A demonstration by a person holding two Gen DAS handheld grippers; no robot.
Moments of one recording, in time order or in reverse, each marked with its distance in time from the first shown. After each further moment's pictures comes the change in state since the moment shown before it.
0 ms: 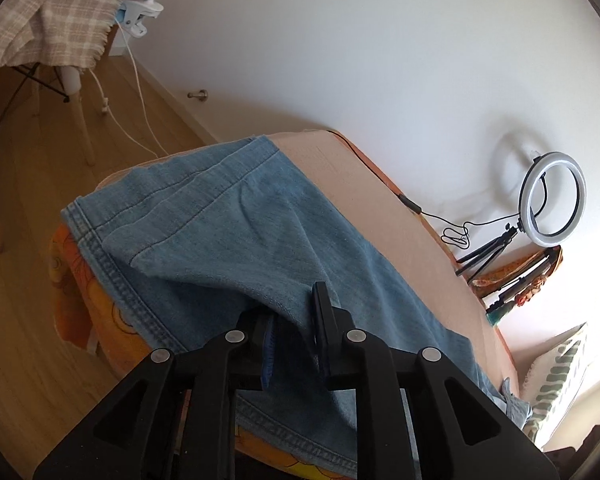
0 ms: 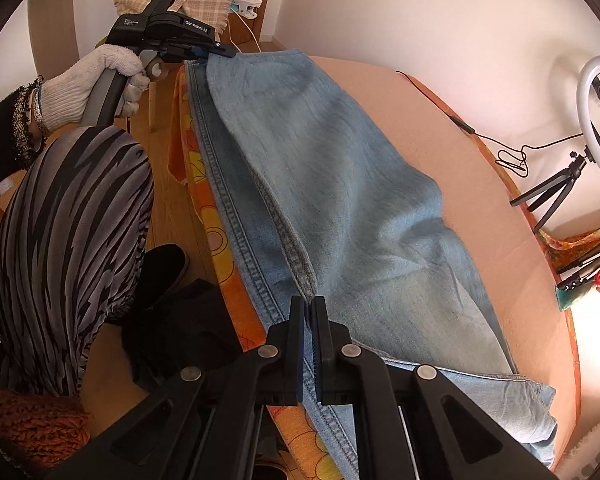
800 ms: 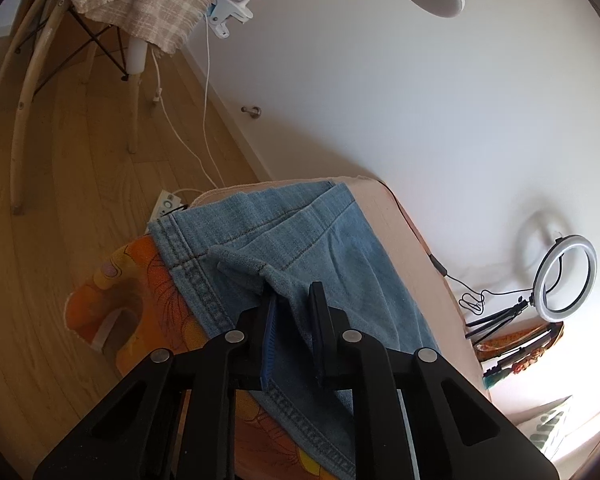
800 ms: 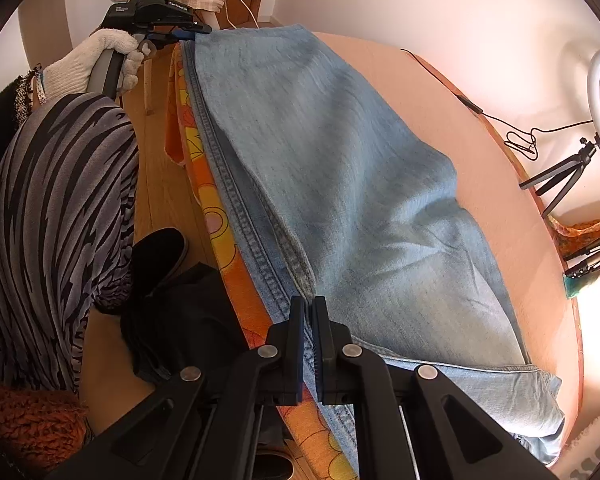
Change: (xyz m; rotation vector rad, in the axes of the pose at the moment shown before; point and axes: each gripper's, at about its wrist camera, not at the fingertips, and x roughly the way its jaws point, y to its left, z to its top) left arm -0.008 0.066 0.010 -0.190 -0.126 0.027; right arm 0.020 0.004 0.002 0.017 0.067 0.001
